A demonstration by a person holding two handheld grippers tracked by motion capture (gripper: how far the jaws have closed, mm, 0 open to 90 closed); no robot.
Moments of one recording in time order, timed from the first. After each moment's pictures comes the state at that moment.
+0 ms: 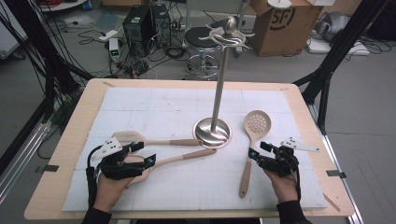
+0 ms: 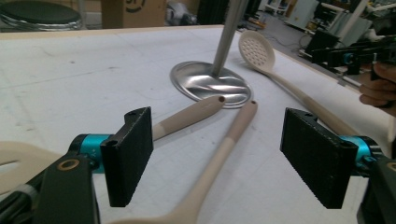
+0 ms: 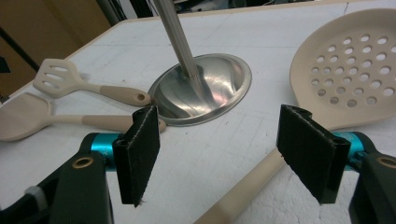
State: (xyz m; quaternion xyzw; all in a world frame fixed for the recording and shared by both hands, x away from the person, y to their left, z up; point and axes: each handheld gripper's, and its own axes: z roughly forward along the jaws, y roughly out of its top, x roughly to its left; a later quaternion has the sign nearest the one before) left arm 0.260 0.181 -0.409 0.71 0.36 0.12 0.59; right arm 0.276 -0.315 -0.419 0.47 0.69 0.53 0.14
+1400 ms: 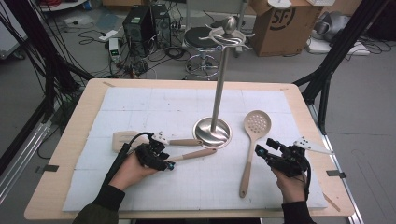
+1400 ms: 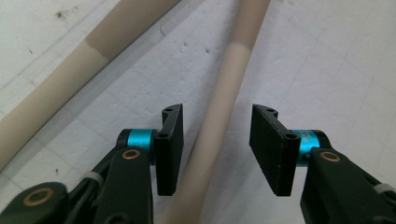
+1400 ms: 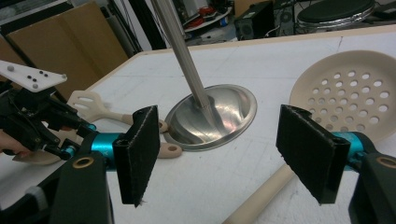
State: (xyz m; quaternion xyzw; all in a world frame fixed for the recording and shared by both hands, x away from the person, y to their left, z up) left arm 0.320 0.109 -0.431 0.90 0.31 0.02 0.31; right arm 0.265 -0.329 -0.399 0.46 0.66 0.58 0.14
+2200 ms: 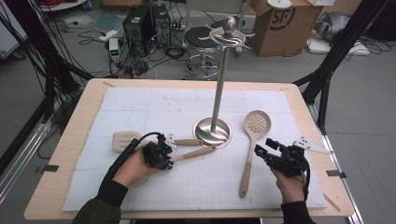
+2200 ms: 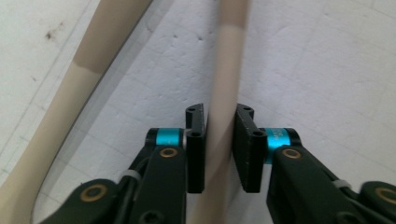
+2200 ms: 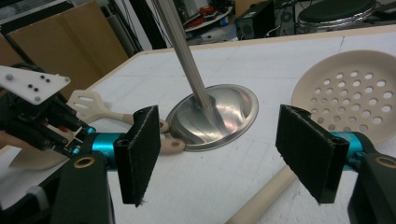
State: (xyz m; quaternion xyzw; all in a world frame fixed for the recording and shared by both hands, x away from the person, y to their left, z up) left arm 0.320 0.089 -0.422 0.94 0.23 0.04 0.24; right arm 0.265 -0.327 -0.399 0.46 0.66 0.58 0.14
